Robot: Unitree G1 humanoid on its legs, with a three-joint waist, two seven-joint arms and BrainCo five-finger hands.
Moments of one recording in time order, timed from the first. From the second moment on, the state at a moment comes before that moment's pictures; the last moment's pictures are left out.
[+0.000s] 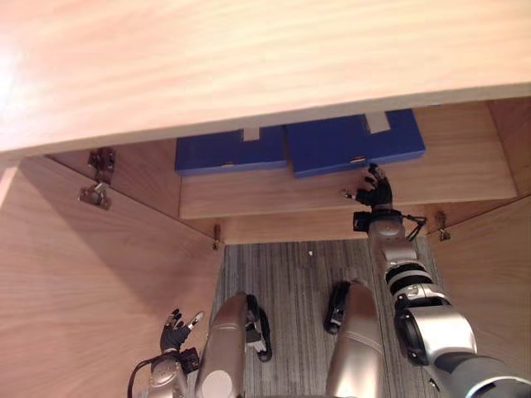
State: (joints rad) left arm 0.09 0.03 0.22 0.76 -0.13 -0.15 0.09; right arm -0.73 -0.29 -0.02 0.87 0.09 -0.09 -0.22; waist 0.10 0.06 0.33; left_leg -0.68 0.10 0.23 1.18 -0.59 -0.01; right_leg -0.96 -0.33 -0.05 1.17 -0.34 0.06
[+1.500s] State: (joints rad) left arm 0.14 0.00 0.19 0.90 -0.04 -0.10 0.08; right arm 0.01 -0.04 -0.29 1.10 -0.02 -0.02 -0.10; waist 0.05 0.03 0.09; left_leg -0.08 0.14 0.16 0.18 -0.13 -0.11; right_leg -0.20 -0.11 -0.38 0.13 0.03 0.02
